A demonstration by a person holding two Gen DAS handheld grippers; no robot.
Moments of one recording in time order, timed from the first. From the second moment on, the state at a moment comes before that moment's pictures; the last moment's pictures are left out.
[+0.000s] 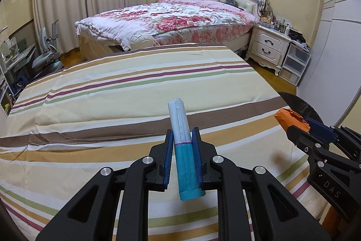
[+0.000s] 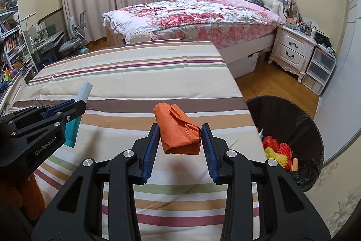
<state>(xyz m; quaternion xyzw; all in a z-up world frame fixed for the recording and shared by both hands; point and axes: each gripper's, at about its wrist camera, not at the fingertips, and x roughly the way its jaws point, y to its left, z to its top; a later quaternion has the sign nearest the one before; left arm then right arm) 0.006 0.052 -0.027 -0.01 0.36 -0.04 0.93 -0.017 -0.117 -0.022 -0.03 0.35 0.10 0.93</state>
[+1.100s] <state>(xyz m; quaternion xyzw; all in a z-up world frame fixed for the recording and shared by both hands) 0.061 -0.097 0.011 0.05 0.31 -0.17 0.93 0.004 -0.262 0.003 0.03 0.29 -0.07 0.95</state>
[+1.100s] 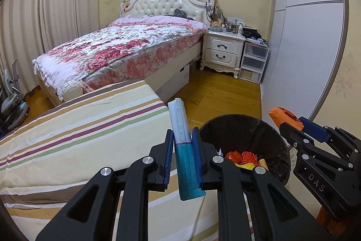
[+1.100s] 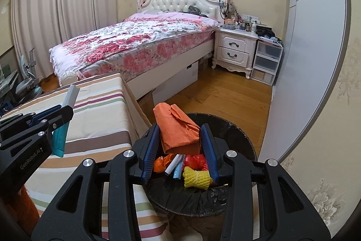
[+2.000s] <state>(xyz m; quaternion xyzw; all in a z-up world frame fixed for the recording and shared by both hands) 0.114 -0.185 -0.012 0.09 0.33 -0.19 0.92 0.037 -0.318 -0.027 0.06 0.31 -0.13 0.94</state>
